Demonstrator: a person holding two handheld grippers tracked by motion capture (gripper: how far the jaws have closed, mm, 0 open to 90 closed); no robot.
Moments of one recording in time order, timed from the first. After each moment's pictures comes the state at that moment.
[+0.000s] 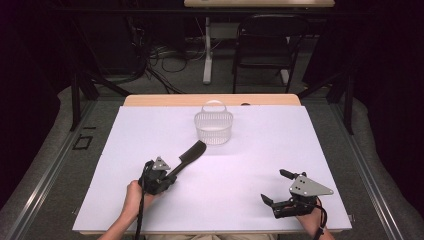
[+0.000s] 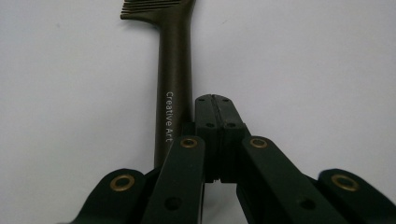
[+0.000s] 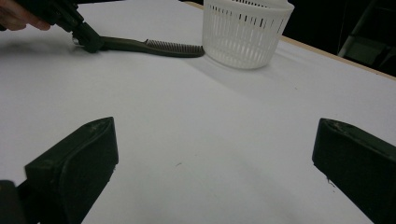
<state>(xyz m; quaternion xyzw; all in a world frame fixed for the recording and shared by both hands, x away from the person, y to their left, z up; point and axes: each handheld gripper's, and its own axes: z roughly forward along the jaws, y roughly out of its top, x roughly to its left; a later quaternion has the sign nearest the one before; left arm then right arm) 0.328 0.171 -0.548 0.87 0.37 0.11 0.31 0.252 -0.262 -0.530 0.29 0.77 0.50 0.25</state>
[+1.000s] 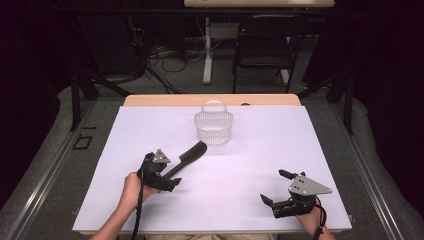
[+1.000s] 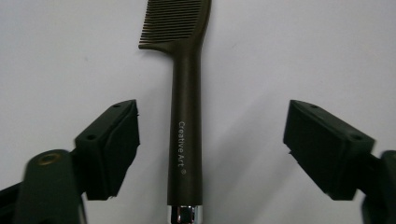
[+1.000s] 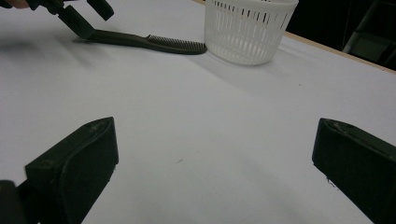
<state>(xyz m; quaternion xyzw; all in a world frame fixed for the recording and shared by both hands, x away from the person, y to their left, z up) 0.344 0.168 -0.527 0.88 0.35 0.11 0.29 0.254 -0.262 -0.532 0.29 0.78 0.50 0.24</state>
